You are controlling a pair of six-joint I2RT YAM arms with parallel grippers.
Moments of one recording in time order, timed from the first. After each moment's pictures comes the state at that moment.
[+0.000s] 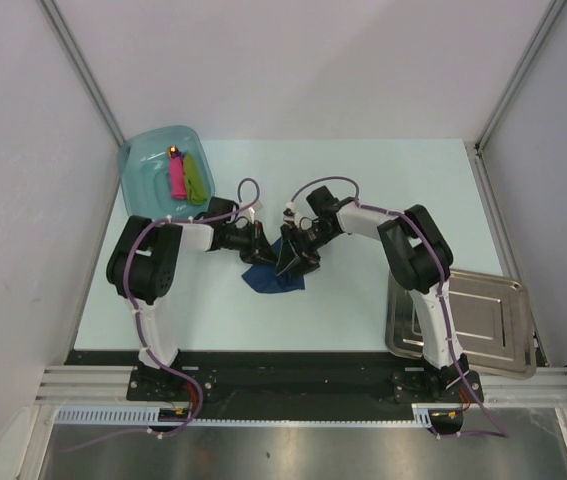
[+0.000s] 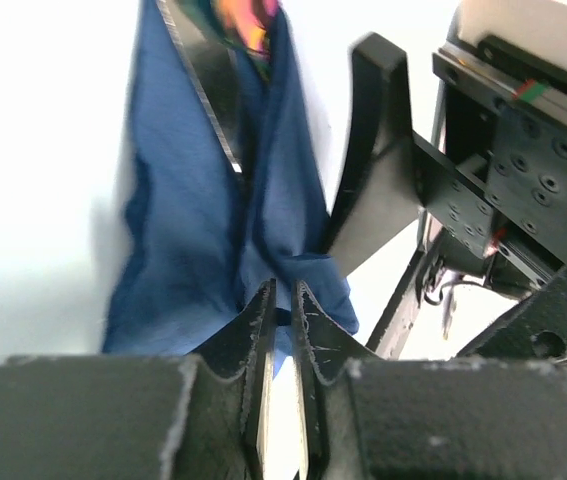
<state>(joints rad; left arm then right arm) -0.28 1.95 1.00 -0.02 0.91 -0.47 0.57 2.21 1.52 -0.54 -0.99 0.34</state>
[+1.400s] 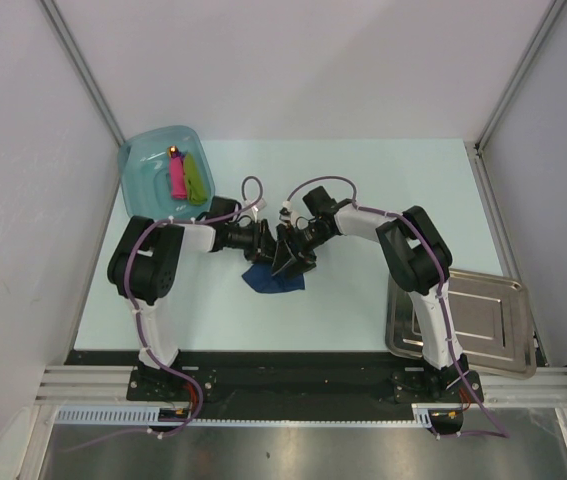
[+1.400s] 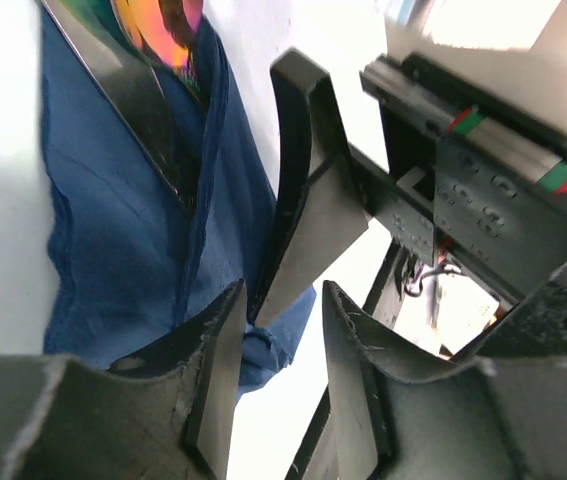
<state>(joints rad) -0.30 1.95 0.99 0.07 0.97 -0.51 0.59 2.20 1.51 -0.48 -0.99 0.36</state>
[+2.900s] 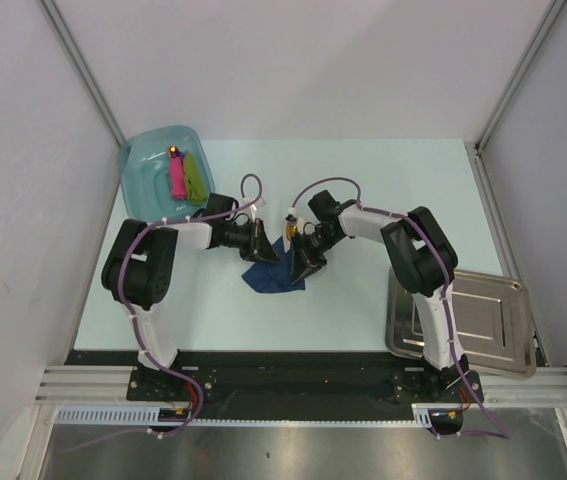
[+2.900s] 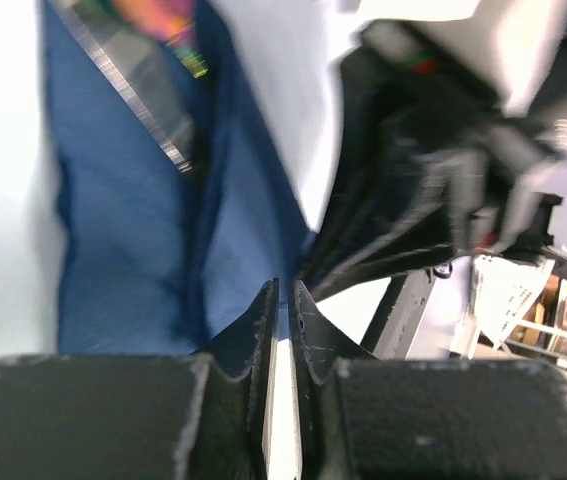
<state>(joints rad) -0.28 1.90 1.01 -0.10 0.94 -0.35 0.57 2.16 1.46 -0.60 -0.86 0.20</state>
